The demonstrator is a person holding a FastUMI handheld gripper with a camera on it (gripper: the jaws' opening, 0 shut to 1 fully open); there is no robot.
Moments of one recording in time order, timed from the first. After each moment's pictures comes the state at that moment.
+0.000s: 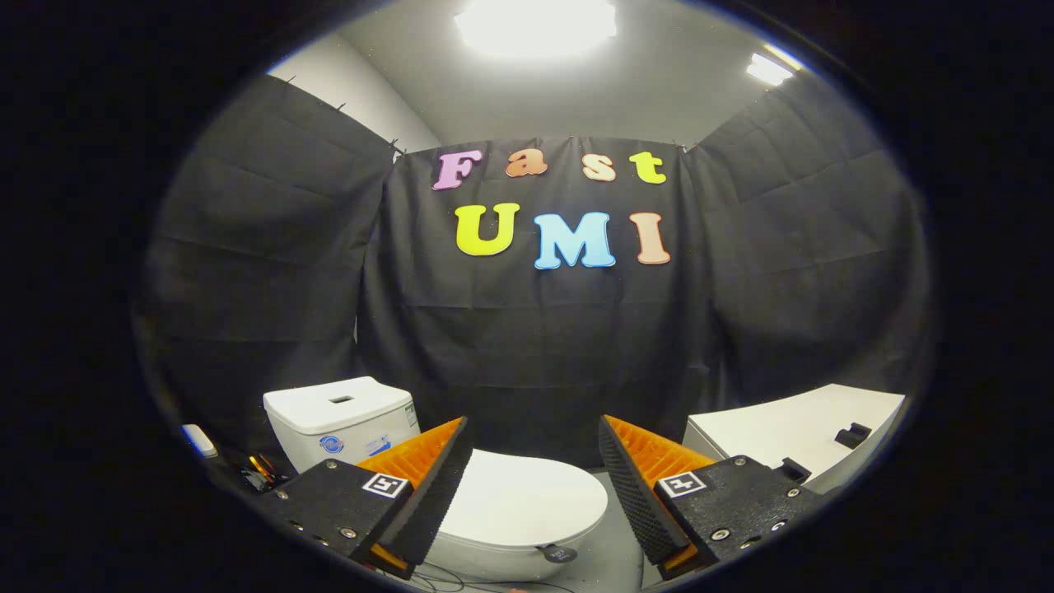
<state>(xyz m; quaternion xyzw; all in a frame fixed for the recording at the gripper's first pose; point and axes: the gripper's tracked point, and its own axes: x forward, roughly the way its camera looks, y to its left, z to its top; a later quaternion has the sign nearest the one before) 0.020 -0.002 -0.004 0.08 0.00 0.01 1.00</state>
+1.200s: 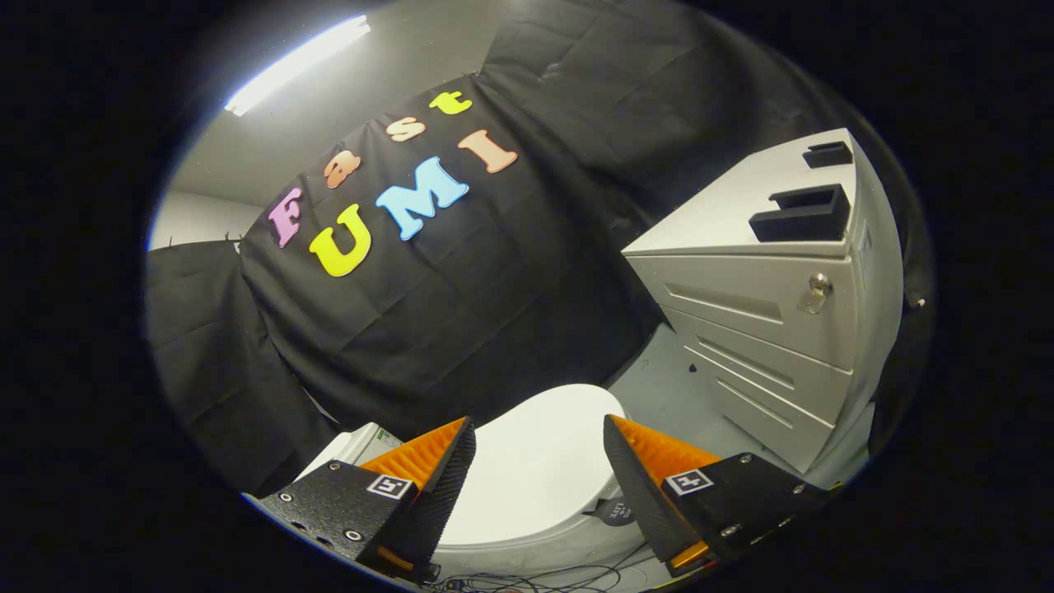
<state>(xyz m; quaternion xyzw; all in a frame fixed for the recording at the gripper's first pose) 0.058 -0.052 -0.184 0.37 0.11 -0.12 0.91</state>
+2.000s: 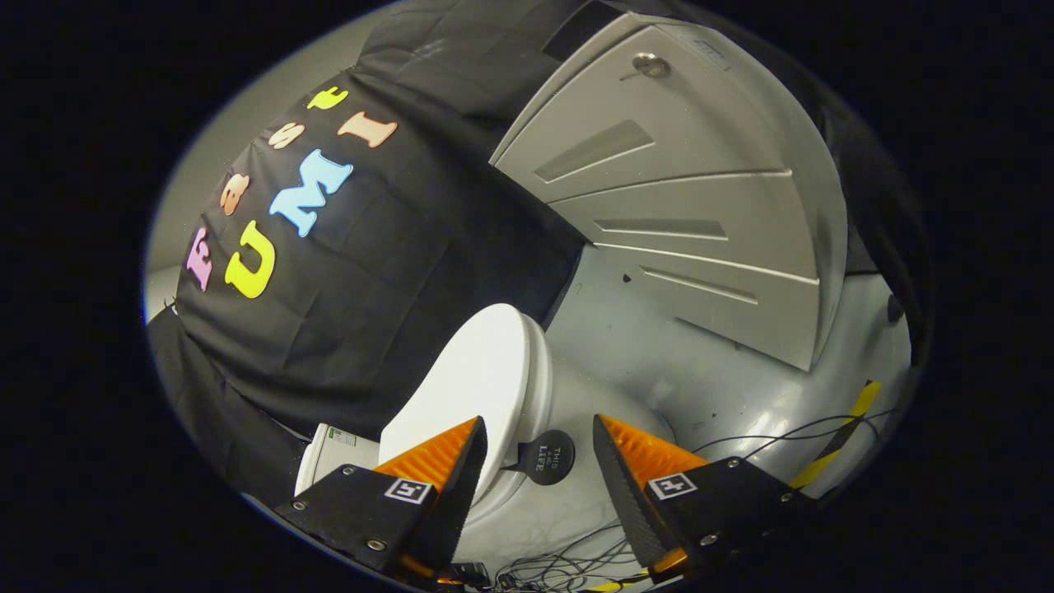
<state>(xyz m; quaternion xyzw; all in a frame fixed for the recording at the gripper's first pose) 0.045 -0.034 -0.305 0.50 0.20 -0.19 0.82</state>
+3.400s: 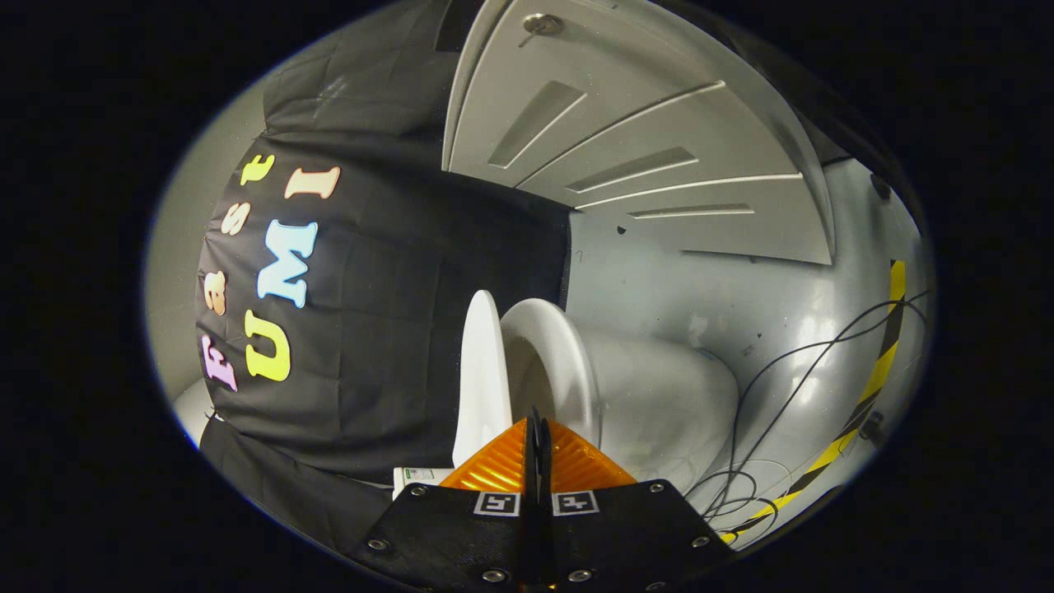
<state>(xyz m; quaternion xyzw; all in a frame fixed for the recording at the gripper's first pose) 0.059 -0.024 -0.281 0.64 0.17 -0.19 0.72</state>
